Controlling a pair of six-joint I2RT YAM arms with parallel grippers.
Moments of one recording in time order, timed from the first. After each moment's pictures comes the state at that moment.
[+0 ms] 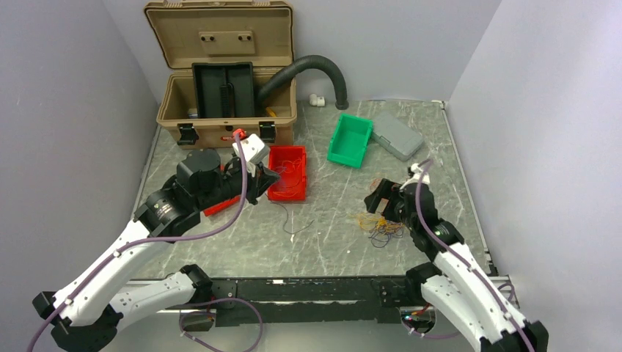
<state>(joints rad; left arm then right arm) -0.75 0.88 1.13 -0.50 0.16 -0.04 0.35 0.62 0.49 -0.42 0.09 0.61</state>
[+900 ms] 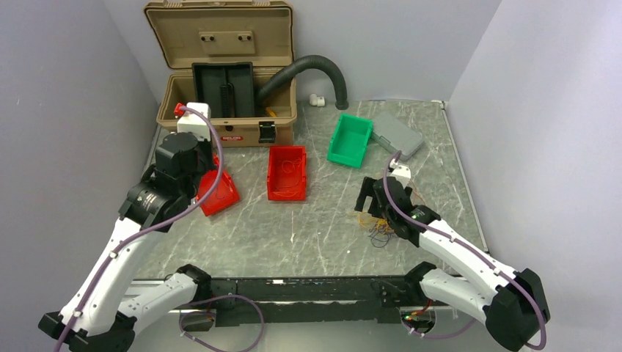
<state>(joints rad) -0.49 0.90 1.22 -0.64 -0.49 -0.07 0.58 0.95 0.56 -0.38 0.37 0.66</state>
